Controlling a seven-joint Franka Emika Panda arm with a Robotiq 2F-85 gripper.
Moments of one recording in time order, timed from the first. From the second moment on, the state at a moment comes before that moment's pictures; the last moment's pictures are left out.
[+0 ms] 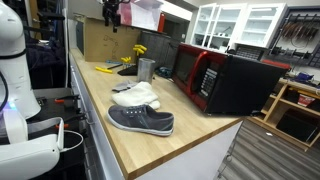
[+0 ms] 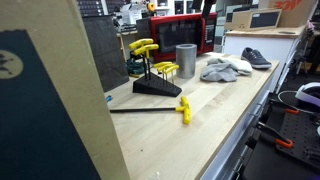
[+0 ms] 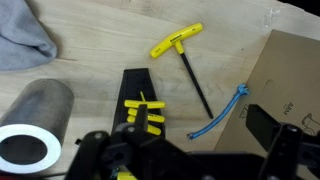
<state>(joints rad) 0.25 -0.47 0.07 -2.38 0.31 2.09 -0.06</state>
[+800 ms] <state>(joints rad) 0.16 -0.31 -0.03 -2.26 0.26 2.09 -0.37</state>
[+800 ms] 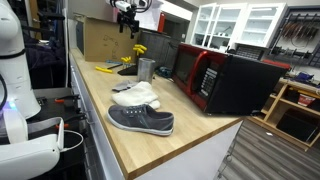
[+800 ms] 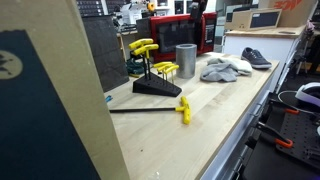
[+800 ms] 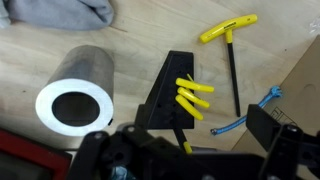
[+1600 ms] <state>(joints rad) 0.16 -0.14 0.01 -2.05 0.20 2.06 -0.43</state>
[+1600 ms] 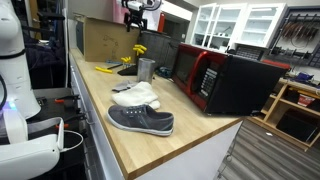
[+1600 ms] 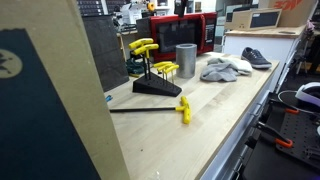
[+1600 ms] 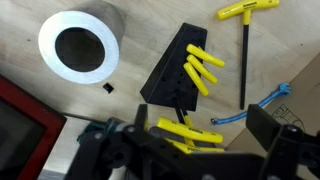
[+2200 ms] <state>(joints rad) 0.16 -0.14 0.01 -2.05 0.20 2.06 -0.43</state>
